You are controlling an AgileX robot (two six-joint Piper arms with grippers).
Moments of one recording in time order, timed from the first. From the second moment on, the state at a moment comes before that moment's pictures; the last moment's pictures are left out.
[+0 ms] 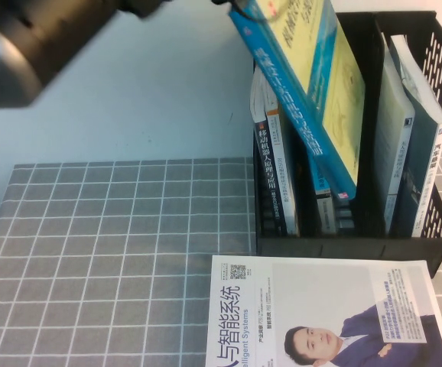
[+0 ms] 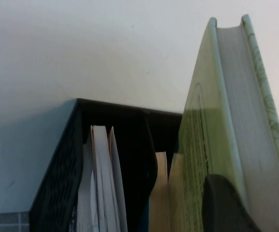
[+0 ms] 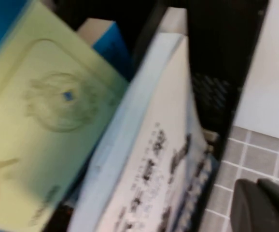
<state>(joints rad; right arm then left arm) -0.17 1.68 -1.76 0.55 1.09 -0.59 -0.65 1.73 -1.99 0.22 0.61 -0.78</state>
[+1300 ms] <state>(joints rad) -0.17 1.37 -1.64 0.67 1.30 -0.69 -0.79 1.89 -2.16 0.49 0.78 -0.67</state>
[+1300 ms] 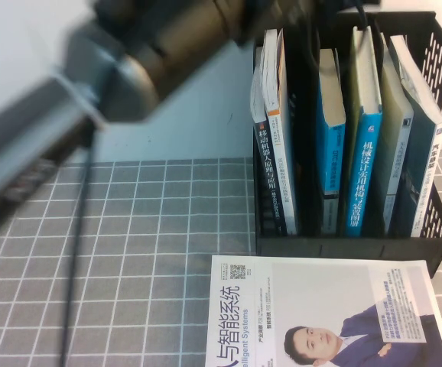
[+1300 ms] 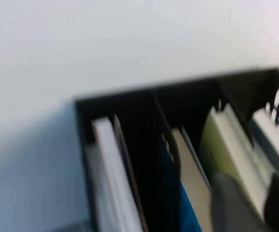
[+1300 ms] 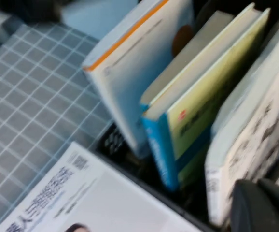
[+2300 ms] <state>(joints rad) 0.04 0.53 -0.69 0.01 0.94 -0.35 -0.79 0.90 -1.08 0.30 0.99 -0.31</state>
